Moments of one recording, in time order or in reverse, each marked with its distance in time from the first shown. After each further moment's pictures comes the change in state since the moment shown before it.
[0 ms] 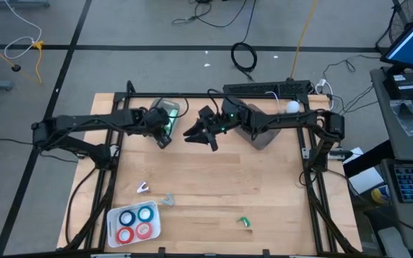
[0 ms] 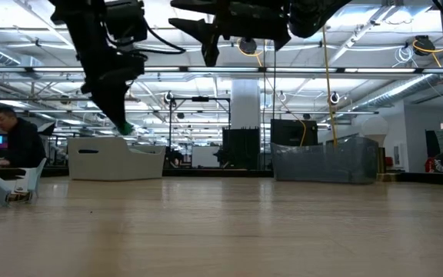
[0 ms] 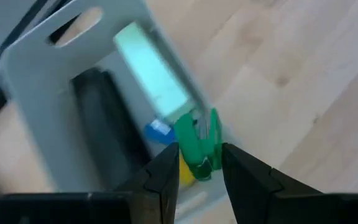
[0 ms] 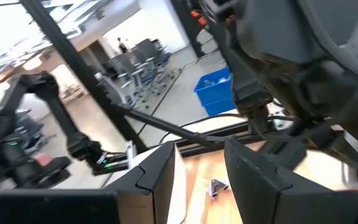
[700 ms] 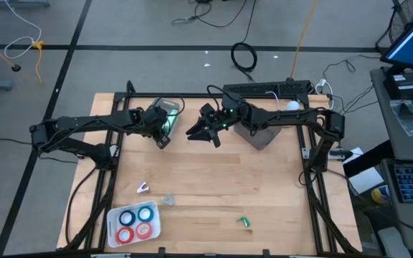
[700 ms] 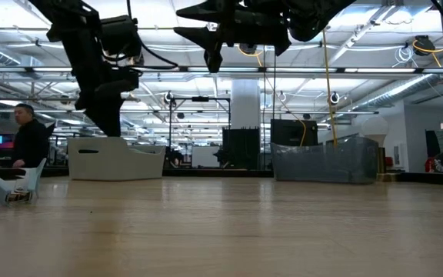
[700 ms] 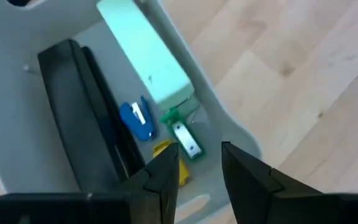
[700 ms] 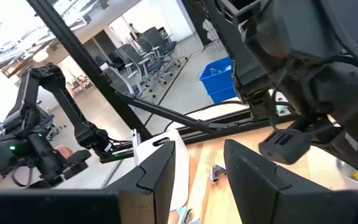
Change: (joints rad) left arm 0.085 -0.019 -0.123 0.128 0.121 0.011; right arm -0.047 0.000 -0.001 -0.047 -0.088 -0.006
